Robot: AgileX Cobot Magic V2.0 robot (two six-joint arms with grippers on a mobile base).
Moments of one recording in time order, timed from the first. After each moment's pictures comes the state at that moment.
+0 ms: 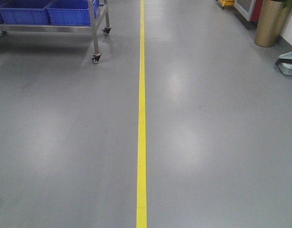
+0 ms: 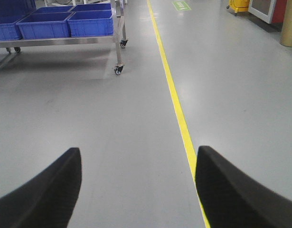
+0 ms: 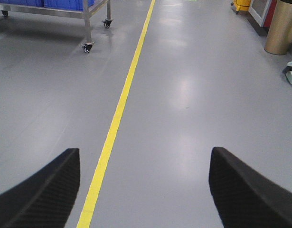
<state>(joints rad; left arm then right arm) -0.14 0.30 -0.45 0.26 0.53 -0.22 0.10 0.27 -0.40 -0.04 0.54 -0.03</state>
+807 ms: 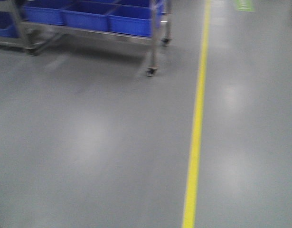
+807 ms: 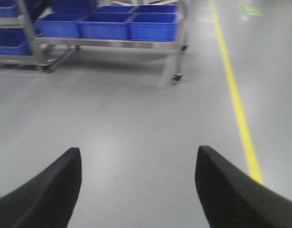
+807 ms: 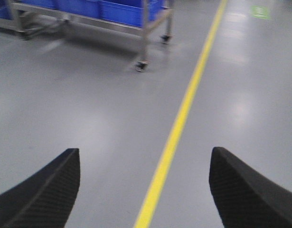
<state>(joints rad) -0.14 0.30 -0.45 0.26 0.53 -0.22 0.10 0.27 -0.40 -0.04 0.54 -0.03</state>
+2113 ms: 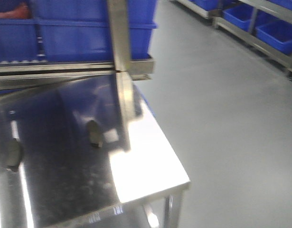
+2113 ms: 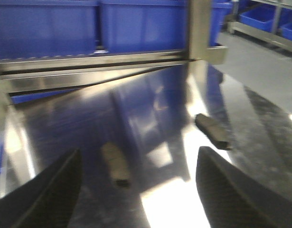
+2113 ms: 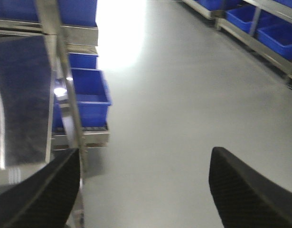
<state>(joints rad) -0.14 0.30 -0.45 0.26 0.53 -0.22 0.10 0.27 -0.40 -0.04 0.54 -0.03</state>
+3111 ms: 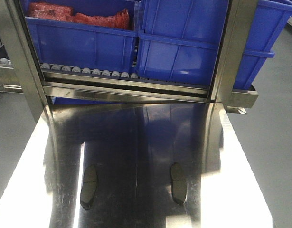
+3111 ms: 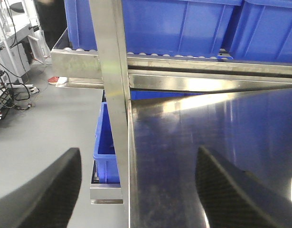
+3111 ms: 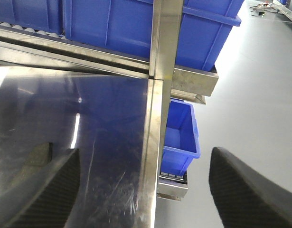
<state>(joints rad) -0.14 0.30 -0.45 0.26 0.53 -0.22 0.10 0.27 -0.40 -0.04 0.54 -0.03</state>
